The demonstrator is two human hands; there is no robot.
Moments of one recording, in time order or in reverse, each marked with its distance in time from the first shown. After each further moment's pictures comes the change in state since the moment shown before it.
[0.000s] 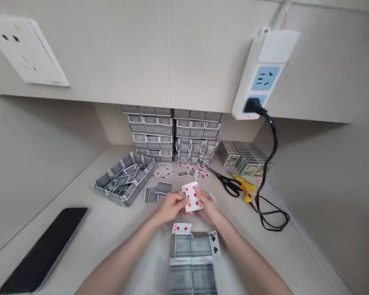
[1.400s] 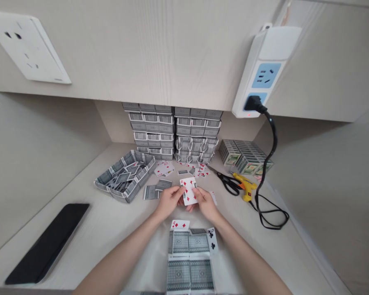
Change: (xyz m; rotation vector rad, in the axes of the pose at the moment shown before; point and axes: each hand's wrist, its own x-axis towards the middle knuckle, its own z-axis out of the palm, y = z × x) left_hand 0.012 -0.018 -0.002 0.105 0.322 0.132; right_hand 0.001 0.005 -0.010 -0.492 0.106 -0.117
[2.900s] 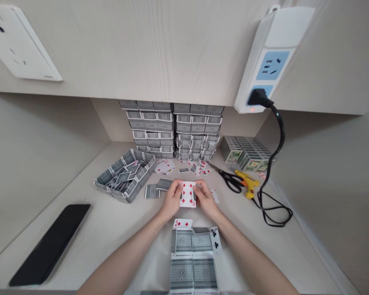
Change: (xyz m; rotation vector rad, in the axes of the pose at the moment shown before) left_hand -0.001 -0.002 0.009 -0.003 0.121 0.049; right_hand 0.005 0.006 0.004 0.316 0.070 0.049
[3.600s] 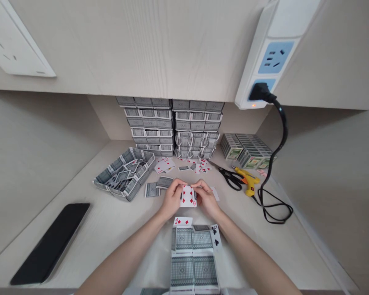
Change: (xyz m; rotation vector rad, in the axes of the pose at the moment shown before) left_hand -0.001 0.001 -0.002 0.046 0.010 0.069; right_hand -0.001 0.002 0.000 0.204 0.048 0.039
